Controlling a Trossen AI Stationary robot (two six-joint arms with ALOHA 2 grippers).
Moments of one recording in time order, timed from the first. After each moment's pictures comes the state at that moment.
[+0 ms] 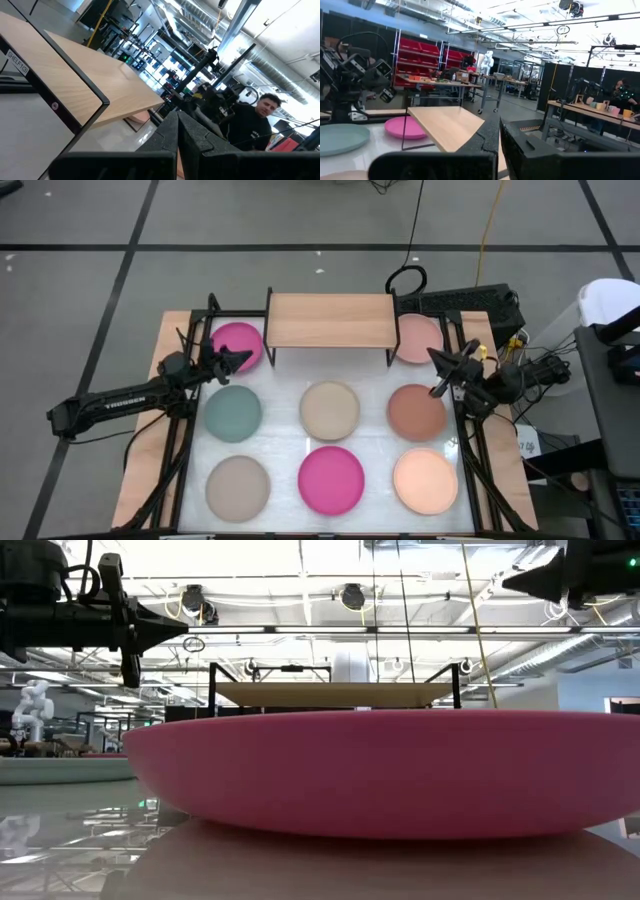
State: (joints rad) left arm 0.44 0.42 0.01 0.57 0.10 -0.74; right arm 0.39 0.08 0.15 0.32 0.99 -0.51
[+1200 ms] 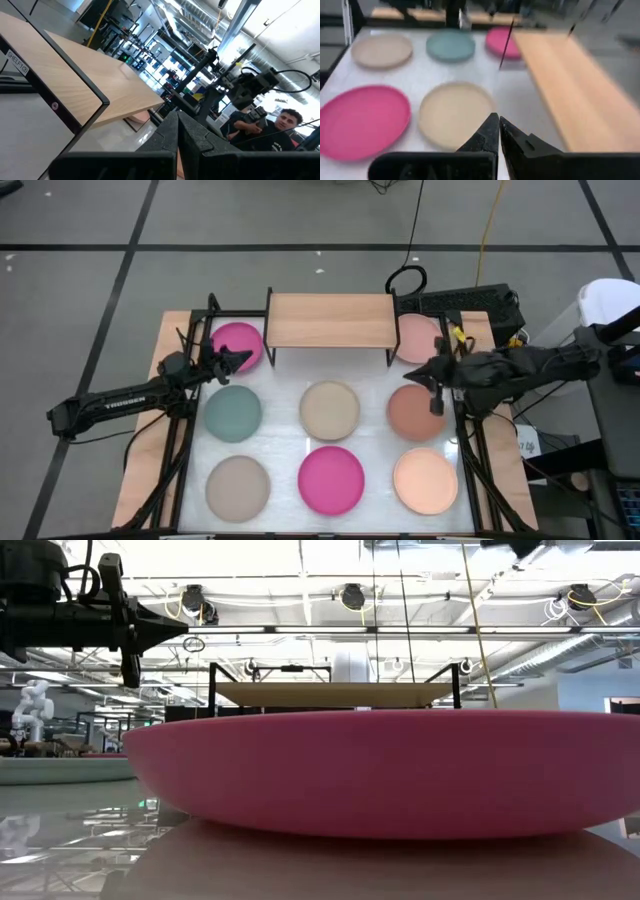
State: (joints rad) left arm 0.44 0.42 0.01 0.57 0.10 -0.74; right arm 0.22 0.75 0.94 -0.74 0.37 0.10
